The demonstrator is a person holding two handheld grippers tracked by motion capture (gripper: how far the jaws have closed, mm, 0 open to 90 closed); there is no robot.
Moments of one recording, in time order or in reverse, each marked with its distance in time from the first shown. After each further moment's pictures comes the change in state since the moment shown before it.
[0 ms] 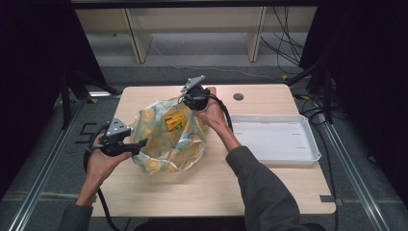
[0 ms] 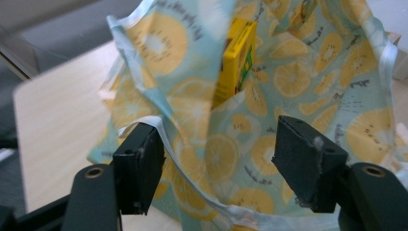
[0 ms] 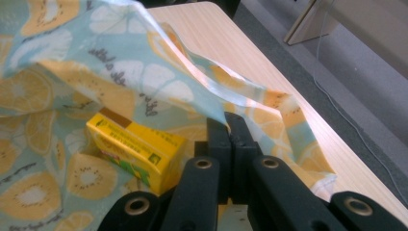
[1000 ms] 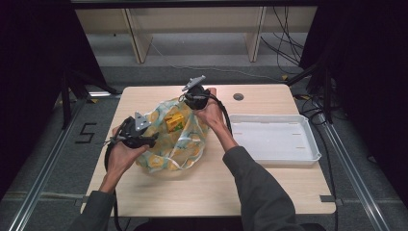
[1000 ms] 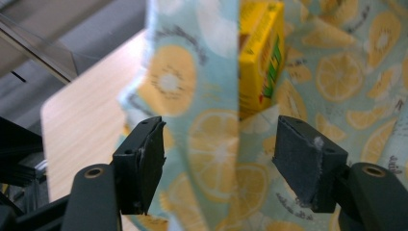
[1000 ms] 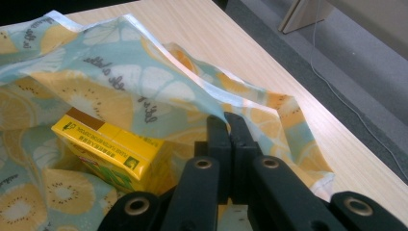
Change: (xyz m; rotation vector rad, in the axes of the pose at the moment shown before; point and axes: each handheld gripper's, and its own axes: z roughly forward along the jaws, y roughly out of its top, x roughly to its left) left arm -0.014 0.013 0.056 0.129 0.100 0.085; right arm -0.007 -0.007 0.016 0.008 -0.016 0.060
